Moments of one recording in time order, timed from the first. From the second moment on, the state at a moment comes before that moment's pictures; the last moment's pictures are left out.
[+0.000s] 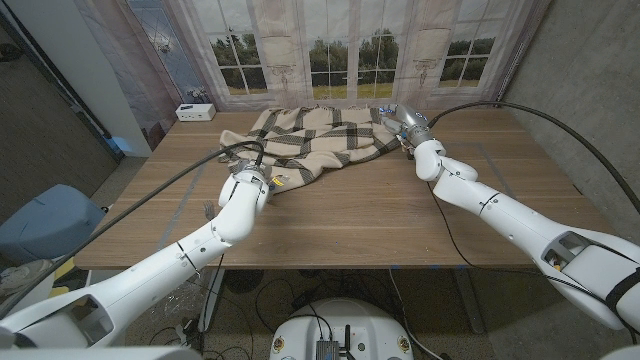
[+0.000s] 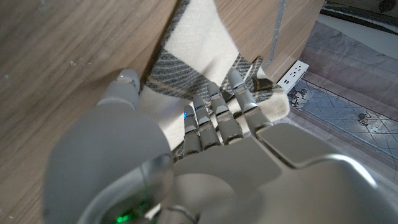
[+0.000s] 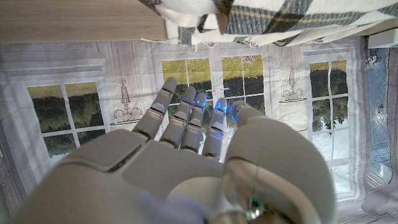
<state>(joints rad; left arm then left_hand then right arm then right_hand) 0.80 0.71 0.73 -1.91 1.50 0.67 -0.81 0.91 -0.04 0.35 -0.14 0.26 0.32 -0.02 0.22 0.20 0.42 -0.09 0.25 0.26 0.52 -0.05 0.26 0.19 0.31 0.07 0.80 0.18 -0.51 -0.56 -0.75 -1.38 -0.33 -0.24 -0.35 0.71 0.18 0.45 0.08 0.19 0.47 -0.08 0.25 0.20 0.39 -0.01 0.33 0.29 0.41 -0.05 0.22 0.56 0.38 0.05 0.40 0.19</state>
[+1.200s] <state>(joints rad) 0.80 0.78 0.75 -1.80 1.47 0.68 -0.49 1.20 0.19 0.62 -0.11 0.18 0.93 -0.01 0.45 0.30 0.90 -0.10 0.41 0.35 1.02 -0.16 0.39 0.30 0.45 0.00 1.08 0.20 -0.43 -0.54 -0.85 -1.28 -0.37 -0.21 -0.22 0.68 0.11 0.44 0.02 0.19 0.47 -0.07 0.22 0.20 0.37 0.00 0.28 0.27 0.37 -0.04 0.19 0.49 0.38 0.06 0.39 0.19</state>
